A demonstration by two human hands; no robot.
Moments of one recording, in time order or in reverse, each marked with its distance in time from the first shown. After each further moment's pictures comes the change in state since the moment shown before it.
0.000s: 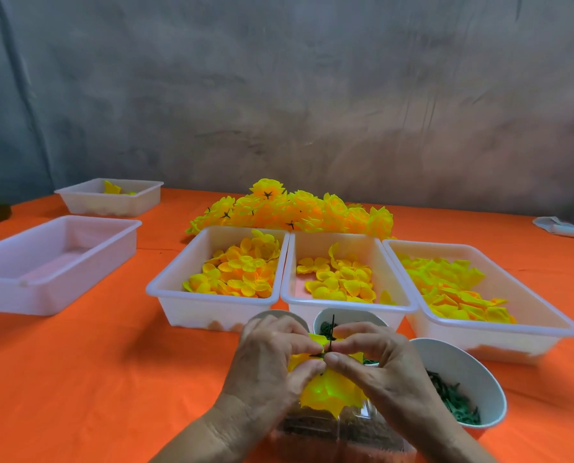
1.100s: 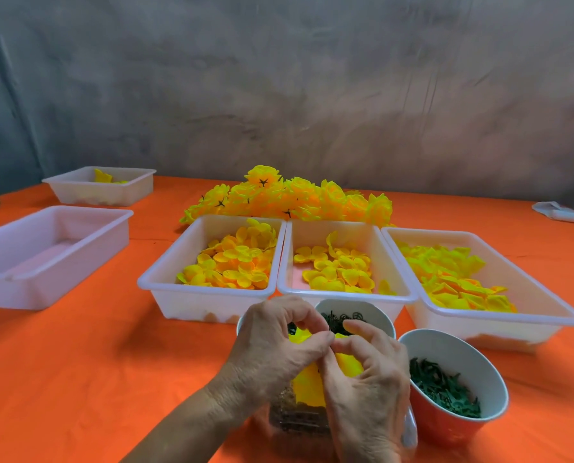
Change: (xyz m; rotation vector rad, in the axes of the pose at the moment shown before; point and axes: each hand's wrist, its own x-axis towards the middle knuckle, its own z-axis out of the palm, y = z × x) left_hand 0.020 0.004 -0.002 -0.341 -0.038 -0.132; right_hand -0.012 -0.001 0.056 -0.272 0.694 -0.112
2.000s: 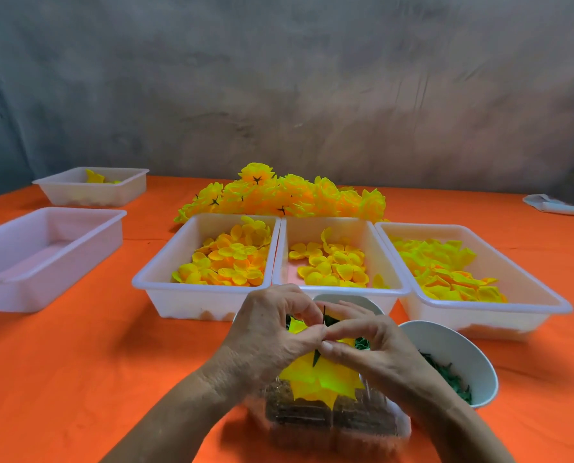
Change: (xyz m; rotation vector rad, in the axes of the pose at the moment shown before) left_hand 0.007 0.010 -0.008 0.106 -0.118 0.062; right_hand 0.057 0.024 -0.032 0.369 -0.922 0.076
